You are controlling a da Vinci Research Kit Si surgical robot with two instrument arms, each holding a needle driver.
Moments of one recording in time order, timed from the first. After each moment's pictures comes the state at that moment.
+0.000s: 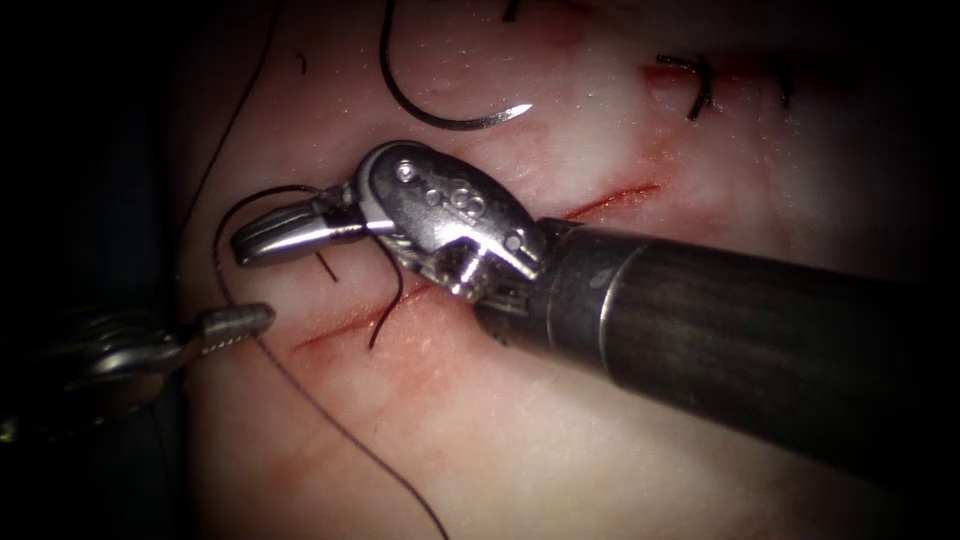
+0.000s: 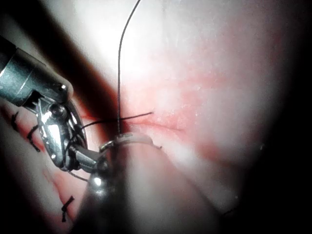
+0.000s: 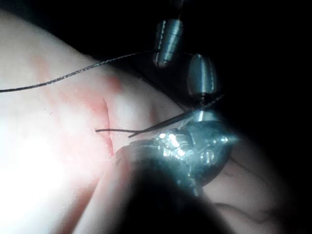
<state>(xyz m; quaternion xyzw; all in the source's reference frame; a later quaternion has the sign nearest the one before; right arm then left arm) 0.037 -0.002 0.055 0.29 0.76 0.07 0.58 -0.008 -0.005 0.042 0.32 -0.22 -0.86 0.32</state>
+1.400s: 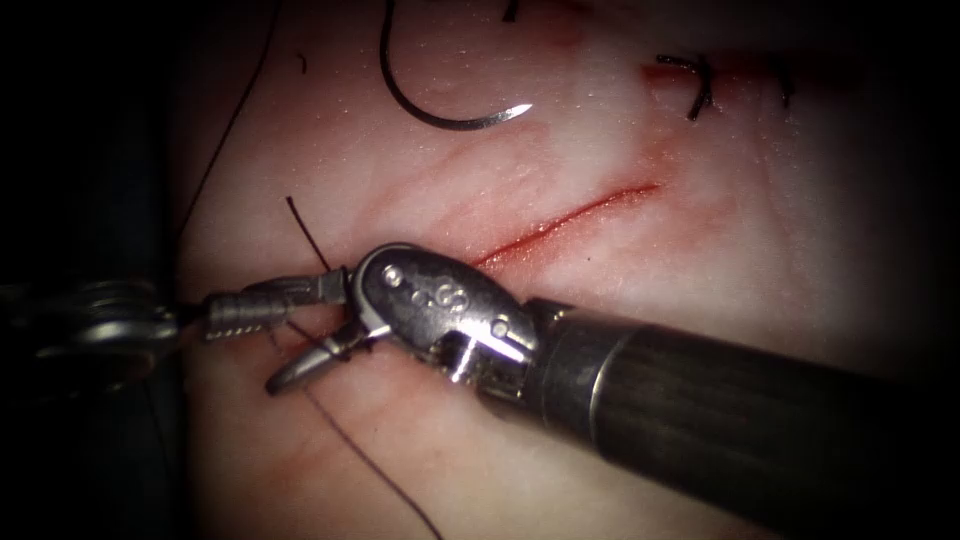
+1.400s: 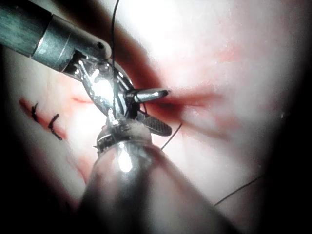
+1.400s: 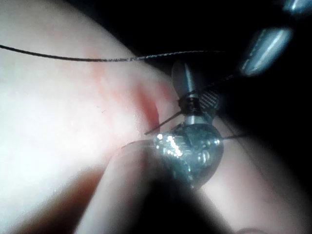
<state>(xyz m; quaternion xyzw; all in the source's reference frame) 0.038 -0.009 0.058 0.33 0.67 0.02 0.67 -0.008 -0.002 0.038 0.40 -0.17 -0.81 0.40</state>
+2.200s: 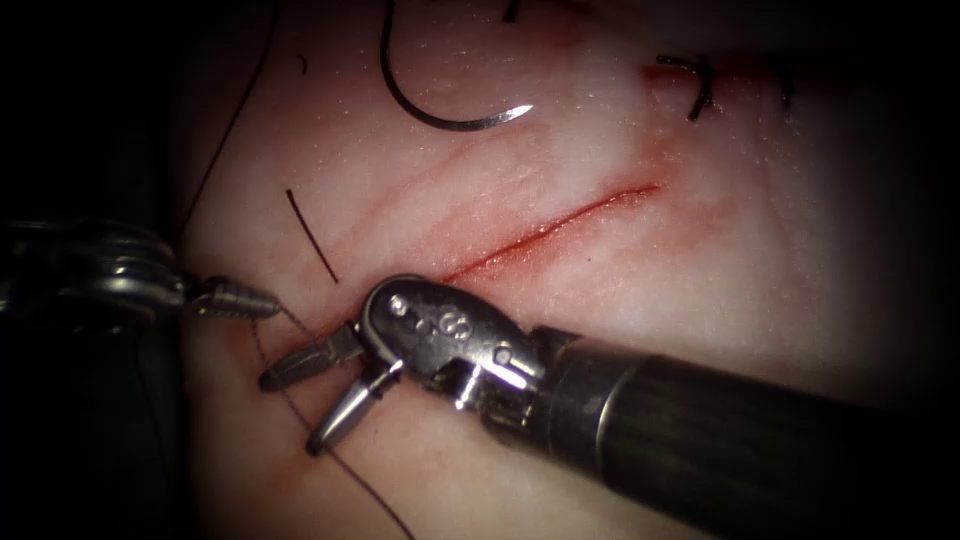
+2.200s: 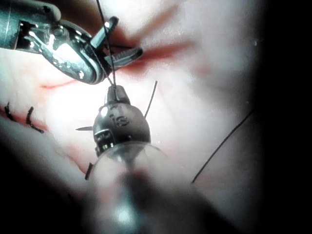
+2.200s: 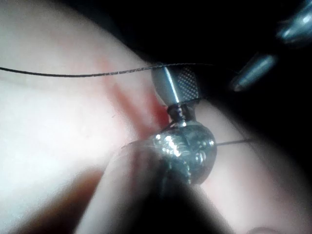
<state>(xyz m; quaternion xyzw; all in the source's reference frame) 0.037 -0.011 0.059 0.49 0.65 -0.03 0.59 -0.007 0.000 0.042 0.36 -0.07 -0.75 0.55</state>
